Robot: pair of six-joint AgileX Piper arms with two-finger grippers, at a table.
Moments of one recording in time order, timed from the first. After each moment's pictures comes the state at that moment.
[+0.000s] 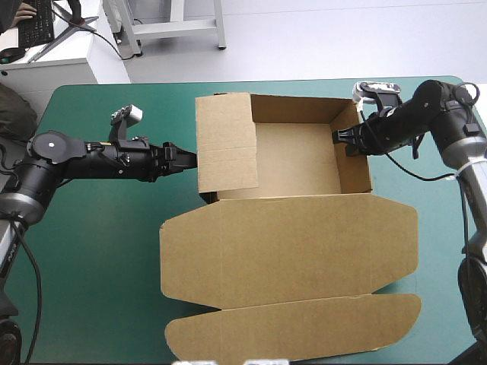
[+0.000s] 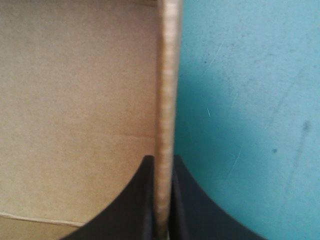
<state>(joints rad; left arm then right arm) -0.04 1.43 -1.23 -1.05 1.08 0.45 0.09 1.68 -1.64 0.38 1.17 -0.18</state>
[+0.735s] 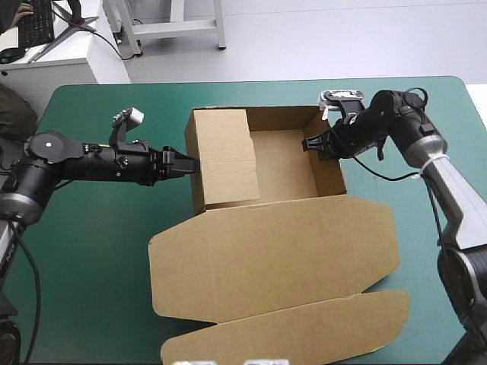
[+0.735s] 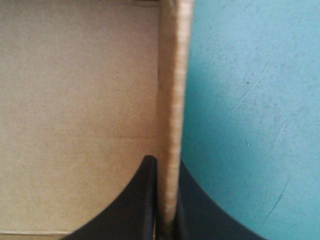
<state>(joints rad) -0.04 1.43 -1.23 -1.07 1.15 0.46 0.23 1.76 -1.64 0.33 1.05 -0.13</state>
